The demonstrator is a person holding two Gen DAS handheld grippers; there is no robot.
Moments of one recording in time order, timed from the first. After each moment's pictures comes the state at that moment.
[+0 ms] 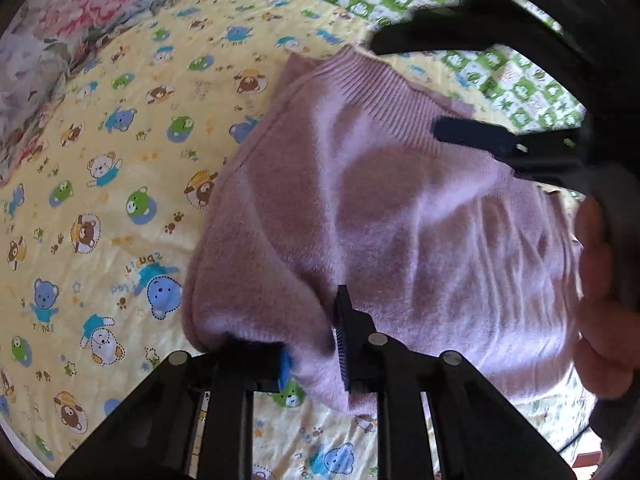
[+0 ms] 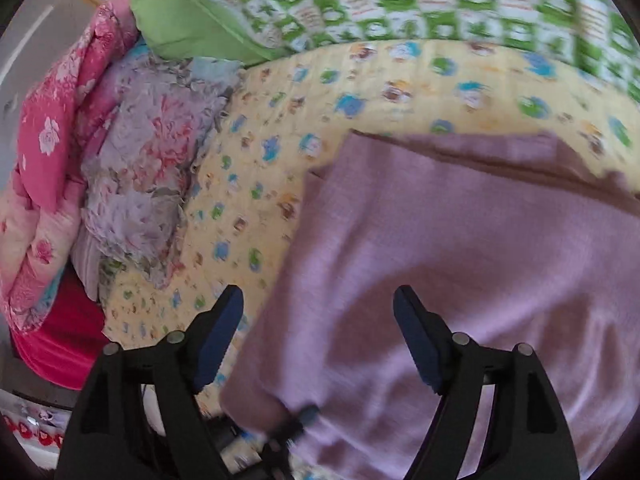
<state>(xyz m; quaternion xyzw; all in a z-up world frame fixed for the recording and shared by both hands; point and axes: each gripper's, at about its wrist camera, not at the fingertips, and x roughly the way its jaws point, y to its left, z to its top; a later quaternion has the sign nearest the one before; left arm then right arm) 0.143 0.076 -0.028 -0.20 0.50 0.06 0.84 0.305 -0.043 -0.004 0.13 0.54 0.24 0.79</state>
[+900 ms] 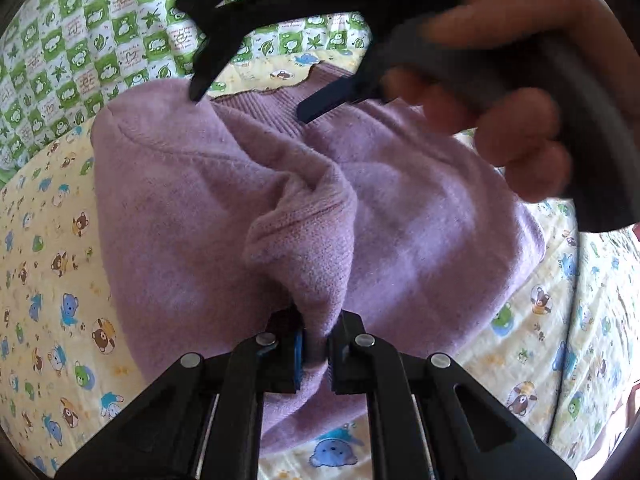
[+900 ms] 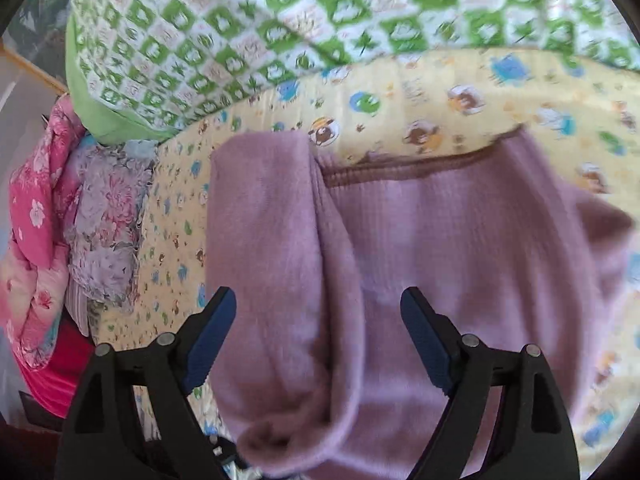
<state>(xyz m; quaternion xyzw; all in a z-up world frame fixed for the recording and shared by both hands) 0.153 -0.136 -0.028 0.10 0.45 -0.19 0.87 0.304 -0.249 -0.020 0.21 0.54 0.17 0.80</state>
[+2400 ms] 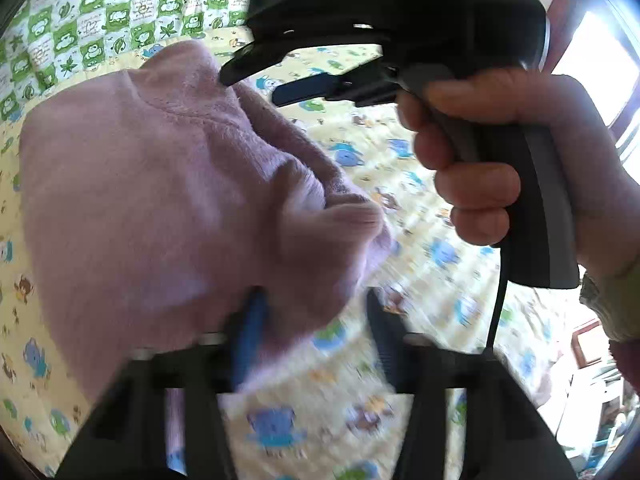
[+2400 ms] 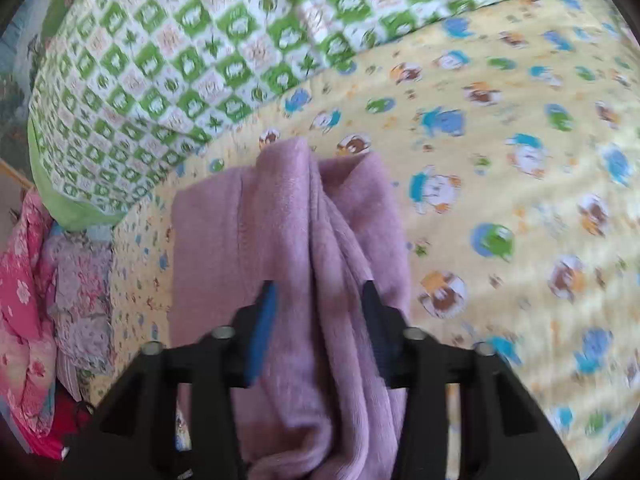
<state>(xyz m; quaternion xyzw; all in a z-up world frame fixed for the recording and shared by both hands) 0.145 -0.208 -0.013 0.07 0.49 -0.37 0.79 0.175 -0.380 0.009 0.29 0.44 0.01 0.85</state>
